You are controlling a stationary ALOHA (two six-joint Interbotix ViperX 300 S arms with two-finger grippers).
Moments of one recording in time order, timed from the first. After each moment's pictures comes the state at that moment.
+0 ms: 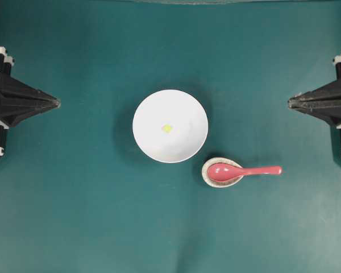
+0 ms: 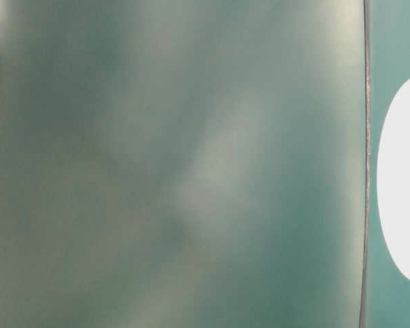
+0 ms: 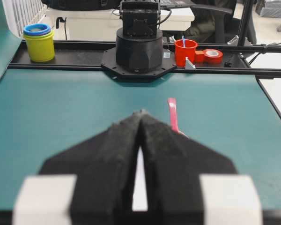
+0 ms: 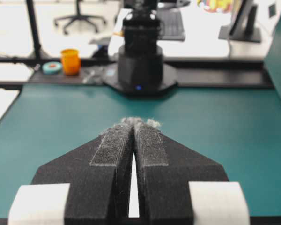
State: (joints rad) left arm 0.00 -0.97 1.18 0.00 -0.29 0.00; right arm 0.00 -0.96 1.17 0.00 -0.29 0.00
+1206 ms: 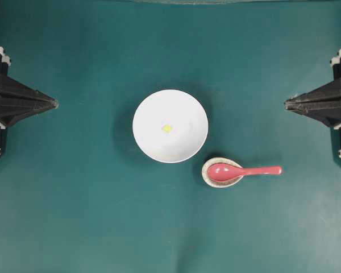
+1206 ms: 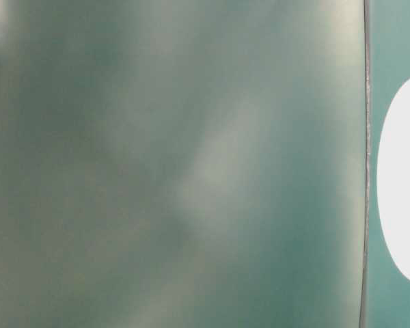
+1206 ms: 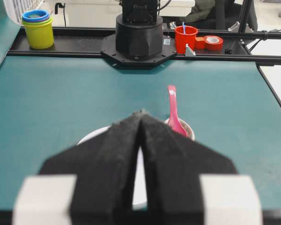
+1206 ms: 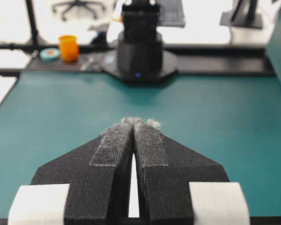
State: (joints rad) left arm 0.00 -1.00 1.17 0.01 -0.19 -0.01; right arm 0.00 -0.95 1.17 0.00 -0.26 0.00
